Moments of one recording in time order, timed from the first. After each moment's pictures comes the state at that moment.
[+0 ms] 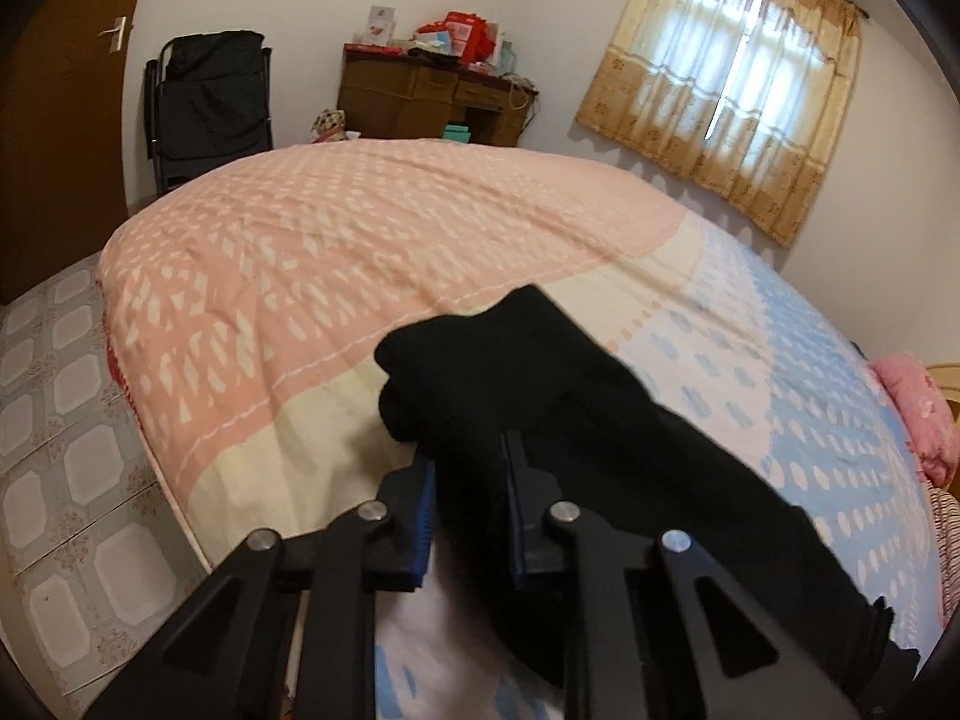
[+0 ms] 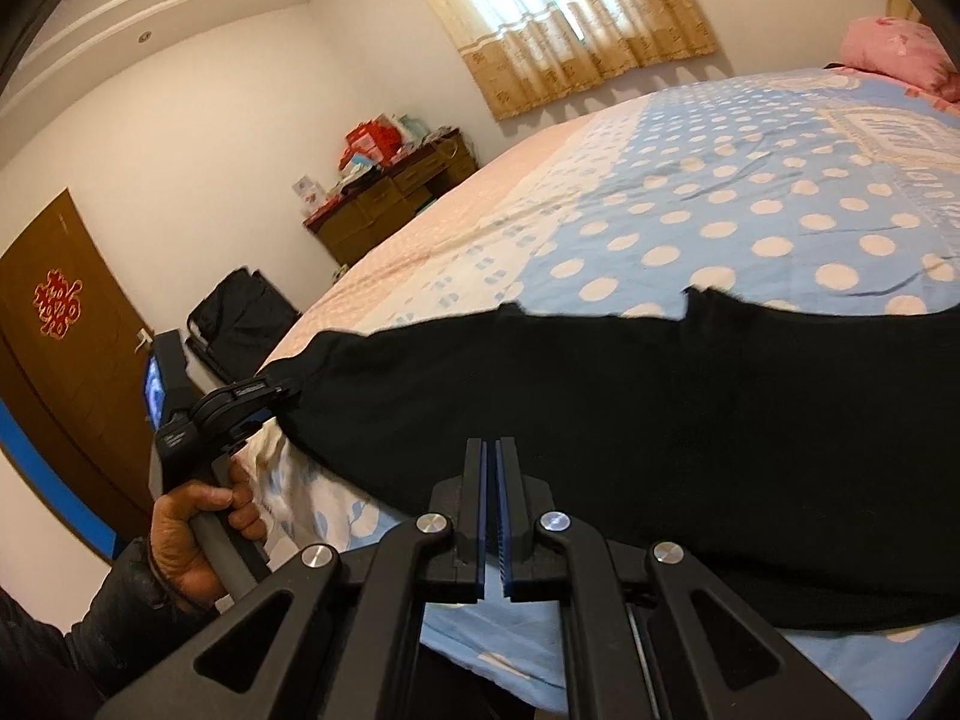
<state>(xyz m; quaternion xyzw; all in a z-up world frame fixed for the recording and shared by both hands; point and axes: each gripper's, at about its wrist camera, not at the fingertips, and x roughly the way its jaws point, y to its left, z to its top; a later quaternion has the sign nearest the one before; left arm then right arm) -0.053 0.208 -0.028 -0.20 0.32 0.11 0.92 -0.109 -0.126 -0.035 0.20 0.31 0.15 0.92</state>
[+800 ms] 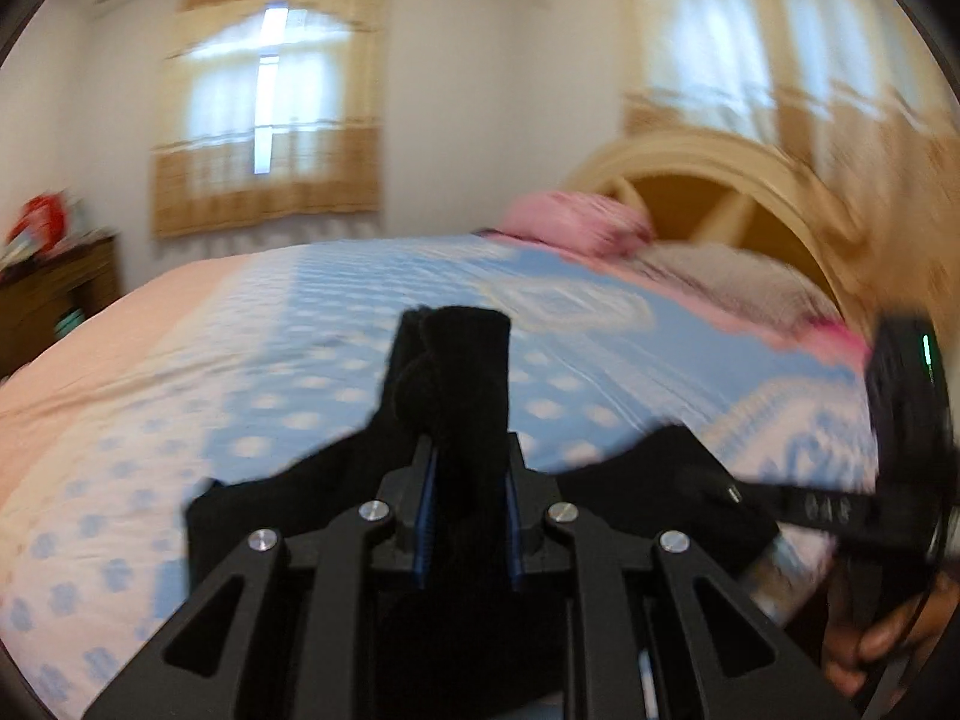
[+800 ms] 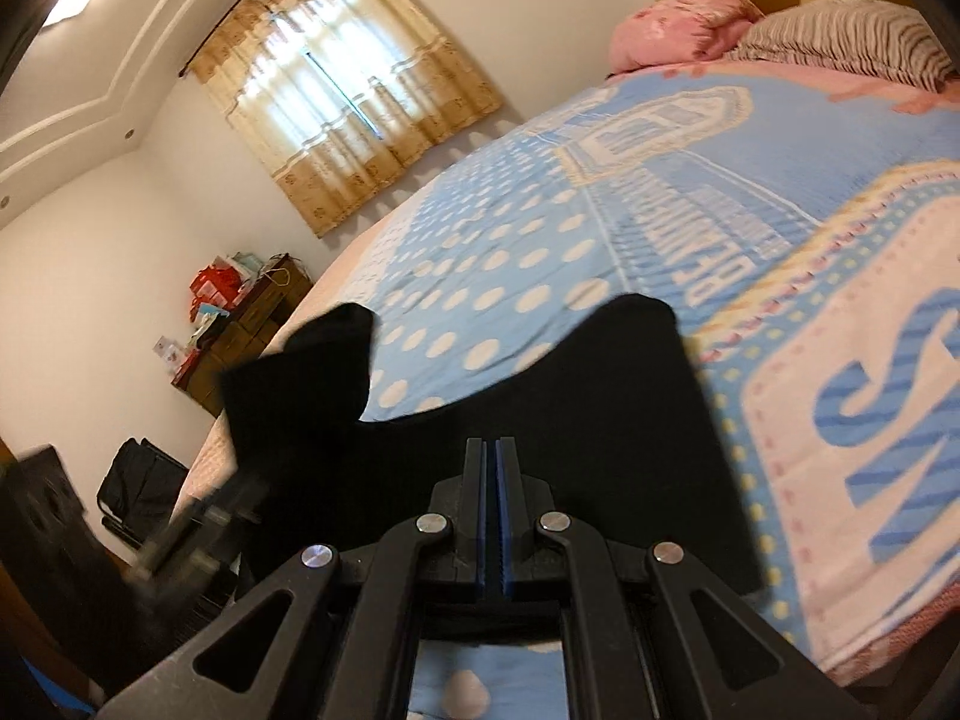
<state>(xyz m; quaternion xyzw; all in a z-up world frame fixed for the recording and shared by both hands) -0.132 -0.074 0.019 0.06 0.21 -0.34 0.92 -0.173 -0.284 -0.038 0.32 0.26 -0.07 0.91</state>
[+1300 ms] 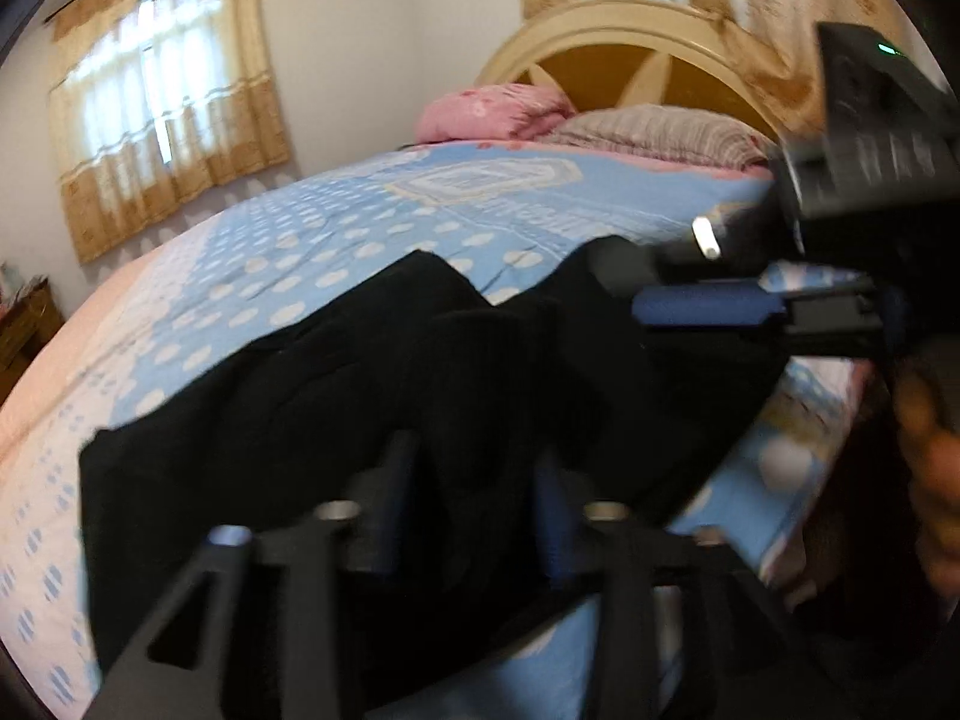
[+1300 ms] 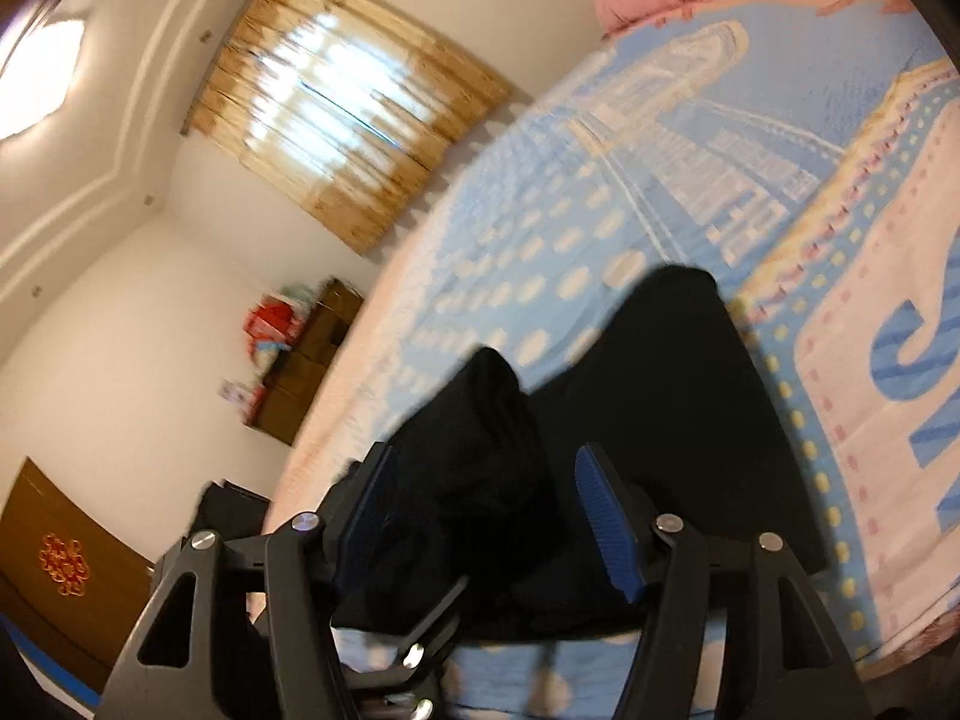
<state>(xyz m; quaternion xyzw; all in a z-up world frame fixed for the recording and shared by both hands) -0.142 -0.104 -0.026 0.20 0.26 -0.39 0.86 -0.170 -0.293 -0.038 0.42 0.23 0.01 0.88</state>
